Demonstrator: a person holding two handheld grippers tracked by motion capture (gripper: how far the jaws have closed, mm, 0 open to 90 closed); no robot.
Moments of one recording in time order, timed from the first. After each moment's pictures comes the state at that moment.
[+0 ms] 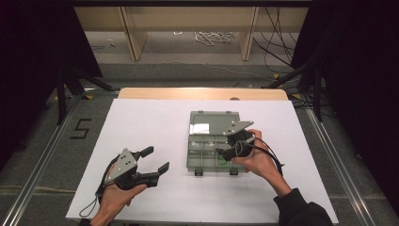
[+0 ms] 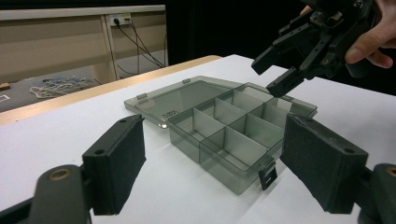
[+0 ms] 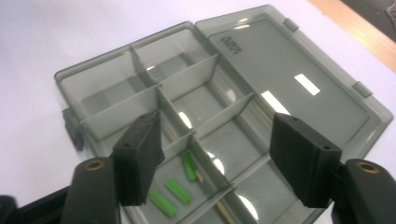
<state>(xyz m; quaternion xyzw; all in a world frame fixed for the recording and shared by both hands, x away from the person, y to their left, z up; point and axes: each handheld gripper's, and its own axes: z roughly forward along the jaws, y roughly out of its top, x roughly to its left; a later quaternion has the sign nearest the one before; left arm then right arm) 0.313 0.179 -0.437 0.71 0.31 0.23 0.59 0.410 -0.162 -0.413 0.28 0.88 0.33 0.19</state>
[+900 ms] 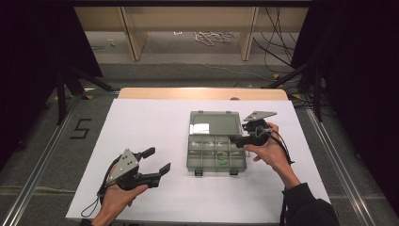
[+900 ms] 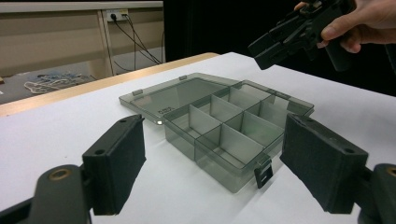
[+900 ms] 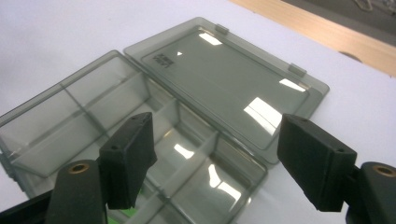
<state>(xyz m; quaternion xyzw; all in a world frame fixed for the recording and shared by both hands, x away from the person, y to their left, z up) 0.316 0.176 -0.440 0.71 0.31 0.22 0.59 0.442 -0.215 -0.413 0.38 0.83 0.38 0.17</state>
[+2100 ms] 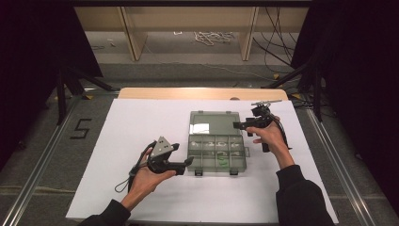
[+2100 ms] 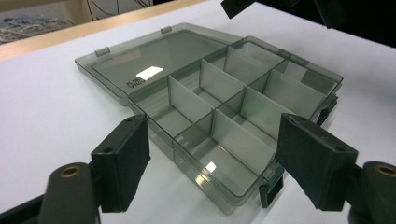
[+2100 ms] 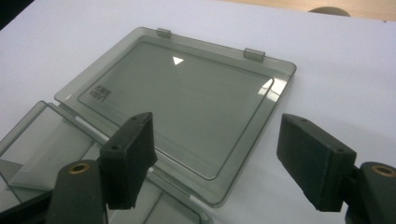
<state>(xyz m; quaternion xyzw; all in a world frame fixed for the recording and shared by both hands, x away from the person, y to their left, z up) 0.368 0.108 -0.451 0.79 0.34 0.16 0.49 0.512 -0.240 -0.440 0.50 0.77 0.39 0.09</state>
